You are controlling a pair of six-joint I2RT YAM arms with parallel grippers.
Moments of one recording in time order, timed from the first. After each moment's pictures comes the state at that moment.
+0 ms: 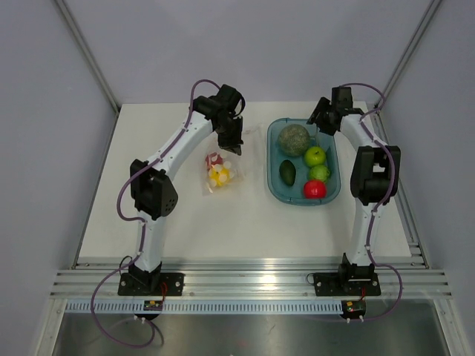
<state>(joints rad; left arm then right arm) -0.53 2.12 2.18 -1.16 0.16 -0.48 0.01 2.16 1.79 -0.40 -0.09 0.51</state>
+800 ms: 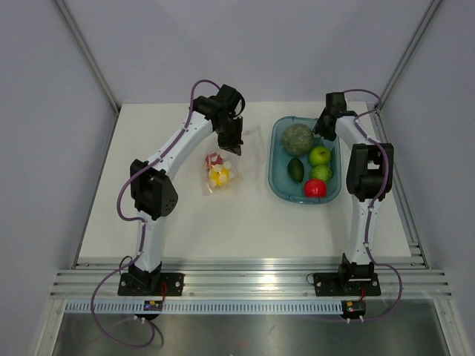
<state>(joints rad) -0.53 2.12 2.18 -1.16 0.16 -0.48 0.03 2.26 1.84 -0.46 0.13 0.49</state>
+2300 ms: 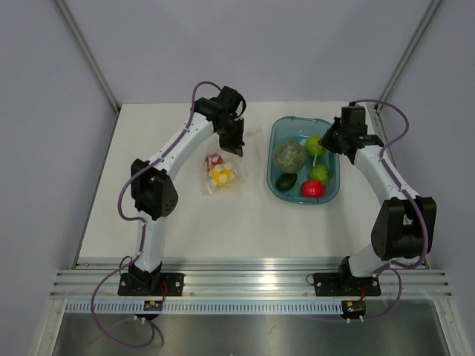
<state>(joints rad) -0.54 2.12 2.16 -1.14 0.17 -0.48 0.06 1.55 1.25 -0.40 -0.02 0.59</state>
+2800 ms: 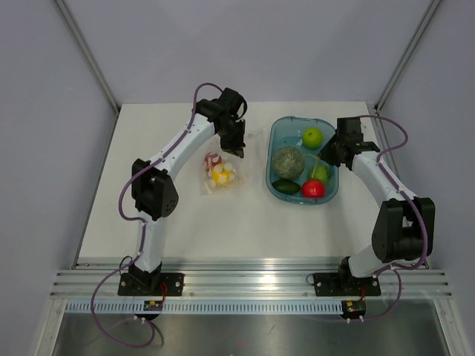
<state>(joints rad) -0.55 2.12 2.14 -1.12 0.18 -0.48 0.08 1.53 1.16 -0.44 0.04 0.75</state>
